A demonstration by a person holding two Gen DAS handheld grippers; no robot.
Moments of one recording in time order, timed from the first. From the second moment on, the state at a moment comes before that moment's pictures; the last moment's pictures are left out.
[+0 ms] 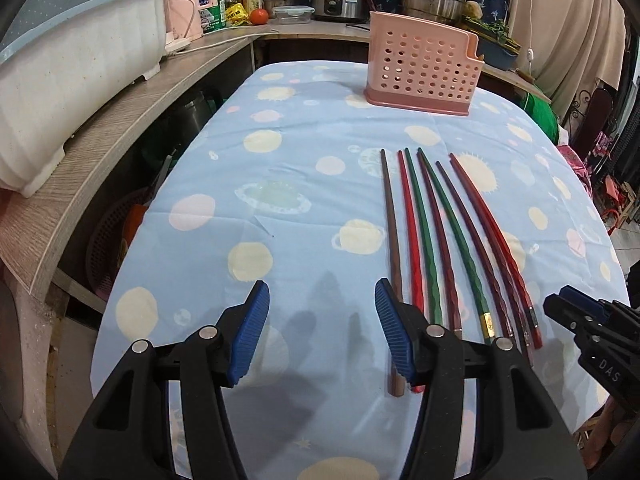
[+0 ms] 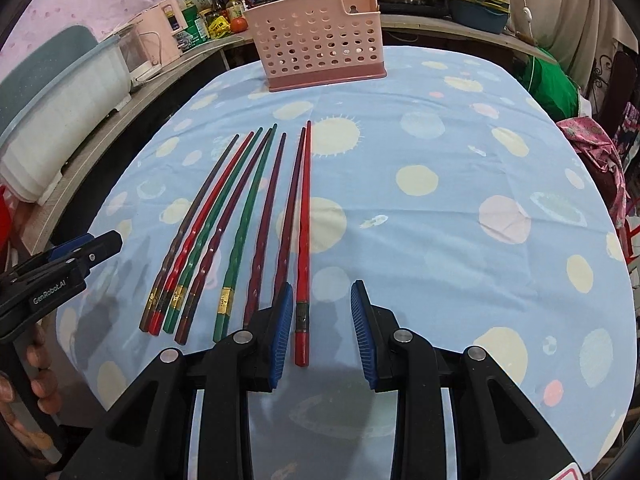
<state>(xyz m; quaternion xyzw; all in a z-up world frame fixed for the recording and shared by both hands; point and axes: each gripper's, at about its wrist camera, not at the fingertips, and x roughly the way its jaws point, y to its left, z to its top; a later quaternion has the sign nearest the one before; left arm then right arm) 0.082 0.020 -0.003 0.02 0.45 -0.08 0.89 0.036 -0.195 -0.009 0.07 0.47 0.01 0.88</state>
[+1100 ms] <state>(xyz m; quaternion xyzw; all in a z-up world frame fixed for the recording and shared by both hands) 0.062 -0.001 -0.026 0.03 0.48 -0.11 0.87 0.025 -0.196 -0.027 0.07 0.48 0.00 0.87</state>
